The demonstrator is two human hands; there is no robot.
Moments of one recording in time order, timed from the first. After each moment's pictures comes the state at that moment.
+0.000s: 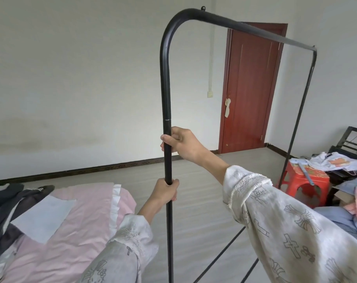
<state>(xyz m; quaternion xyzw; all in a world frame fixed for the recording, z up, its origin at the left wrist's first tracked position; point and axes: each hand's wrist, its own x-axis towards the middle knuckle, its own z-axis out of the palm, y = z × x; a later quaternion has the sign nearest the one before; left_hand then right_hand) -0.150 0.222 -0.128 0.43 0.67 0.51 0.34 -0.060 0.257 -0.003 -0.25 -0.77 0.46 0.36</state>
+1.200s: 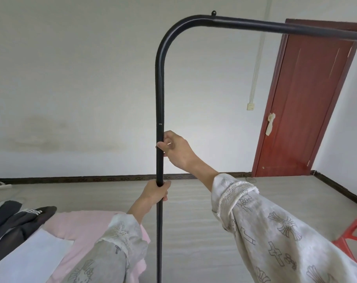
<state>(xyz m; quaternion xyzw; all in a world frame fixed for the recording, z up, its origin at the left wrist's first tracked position) -0.454 0.508 -0.123 0.35 0.70 0.52 0.32 -0.366 0.551 -0.006 -0.25 -0.81 0.41 0.33</state>
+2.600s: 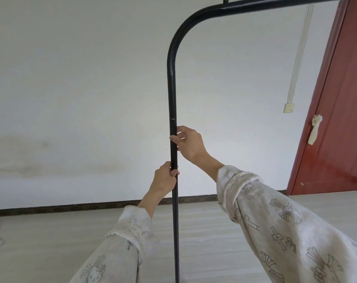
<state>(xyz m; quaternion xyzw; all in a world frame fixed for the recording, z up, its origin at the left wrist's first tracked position) -0.775 0.918 -0.095 0.44 0.74 0.47 0.17 -0.694 0.970 -0.007 -0.30 -0.78 0.38 0.40</state>
